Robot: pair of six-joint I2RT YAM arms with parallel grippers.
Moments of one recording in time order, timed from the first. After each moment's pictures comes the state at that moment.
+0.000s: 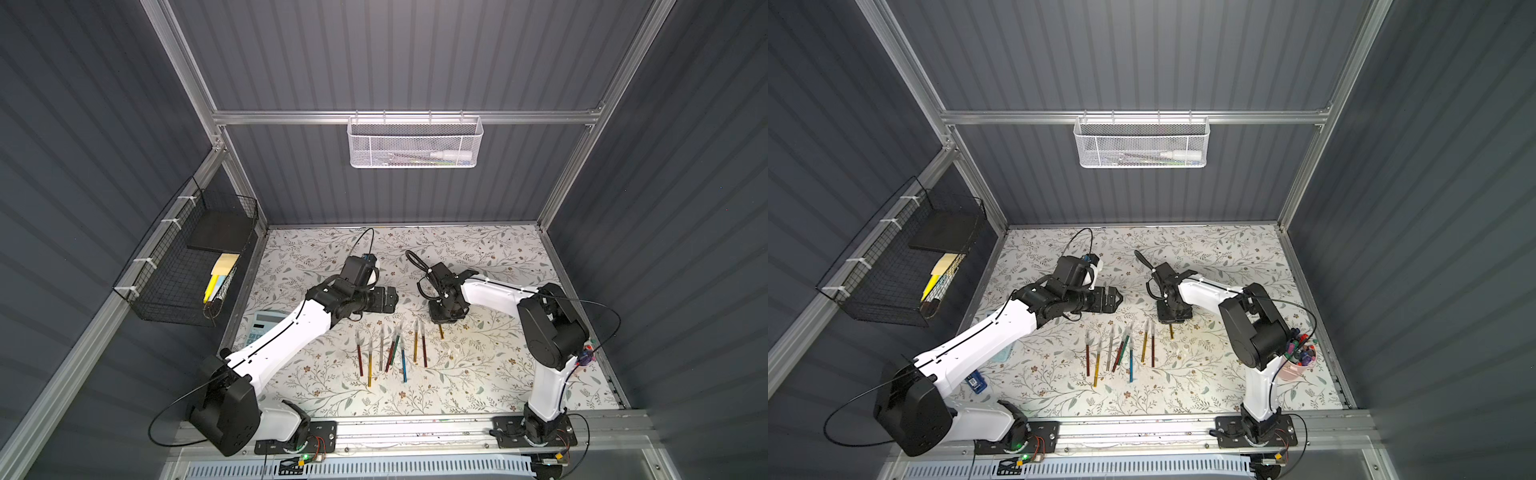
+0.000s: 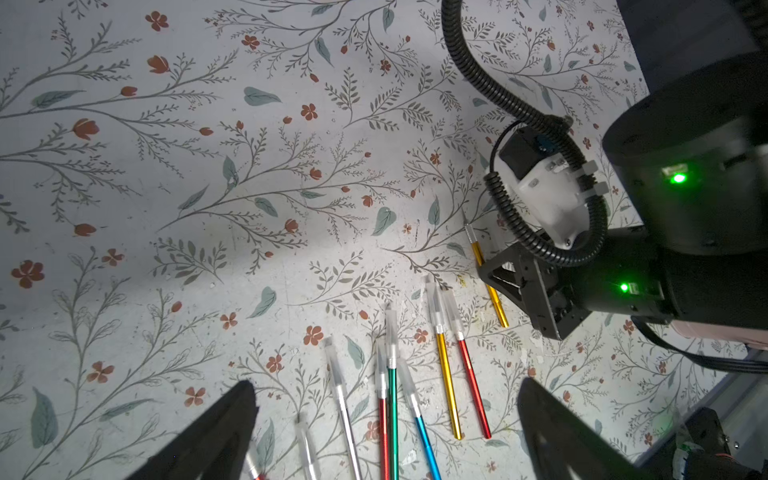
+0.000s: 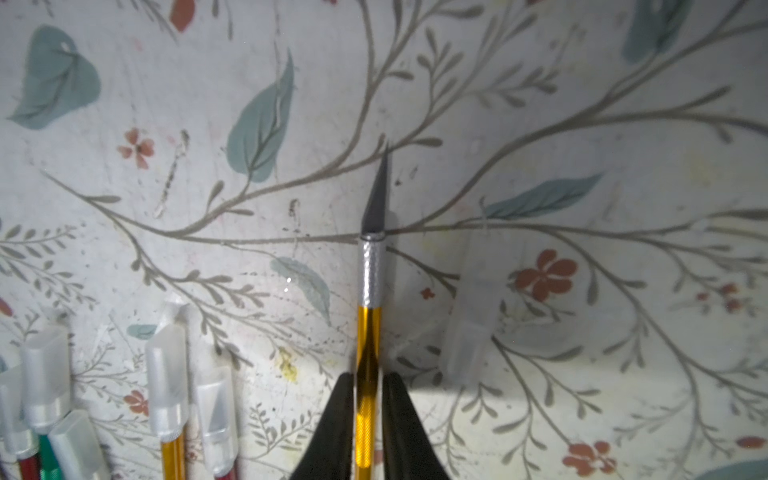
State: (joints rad) left arm -0.62 1.37 1.08 -0.56 0.10 -0.40; right arm 0.58 1.91 1.25 -0.73 -0.02 0.45
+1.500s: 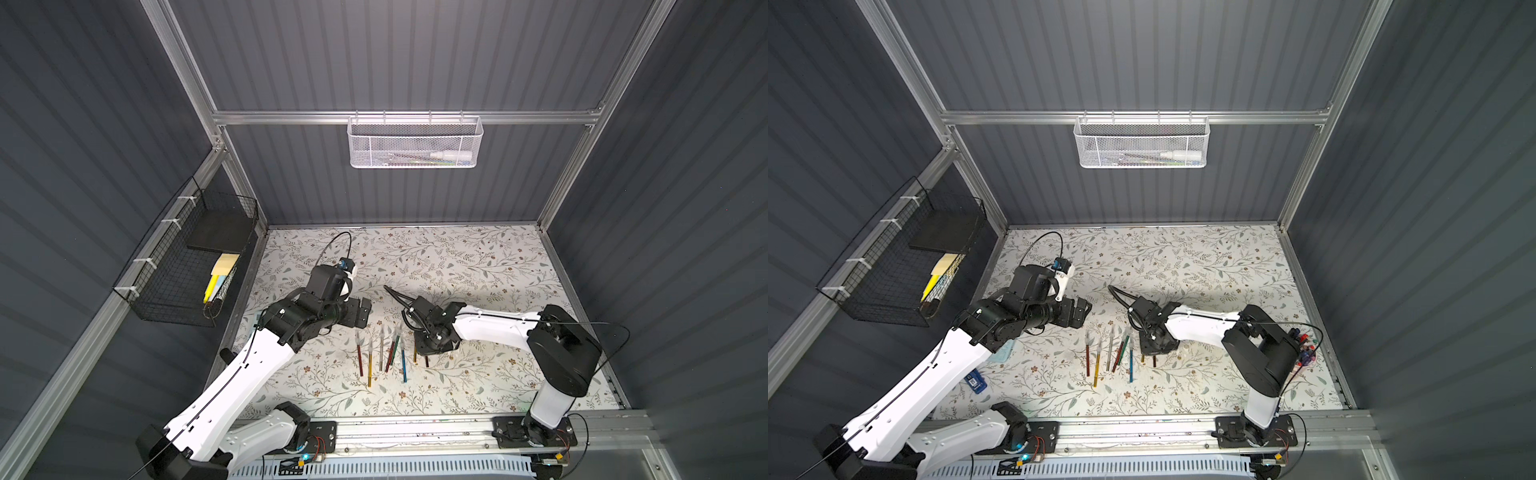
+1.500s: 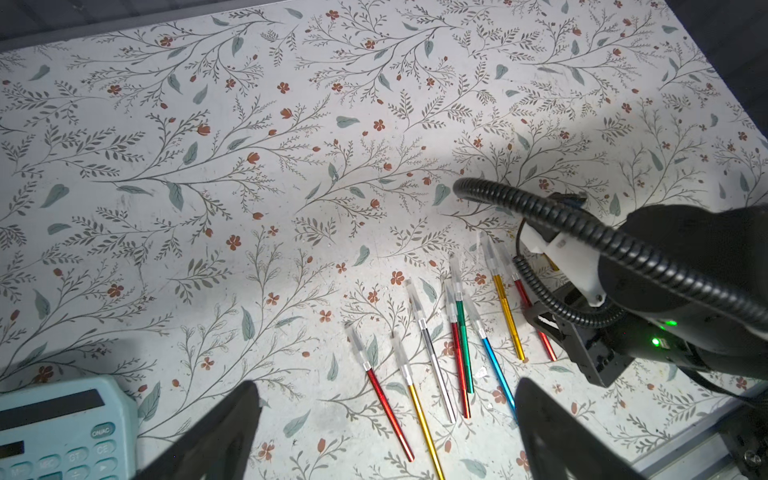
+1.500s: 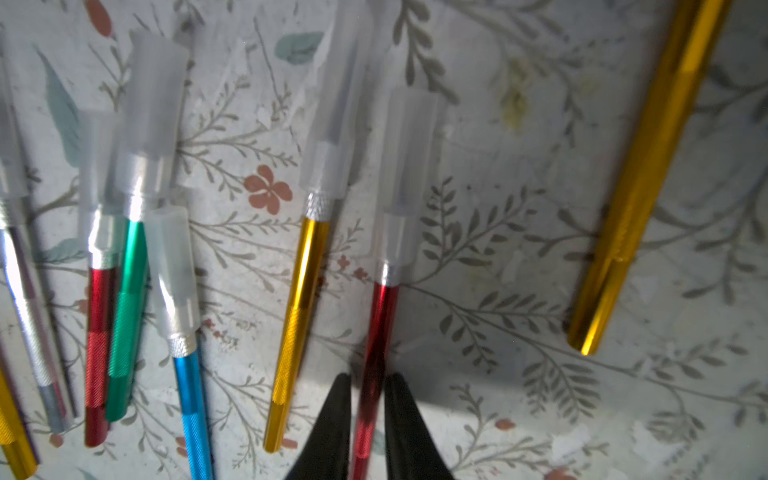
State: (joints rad) left arm -0.61 1.06 1.11 -0.87 -0.06 -0.21; right arm 0.89 1.76 1.04 -0.63 0.01 0.72
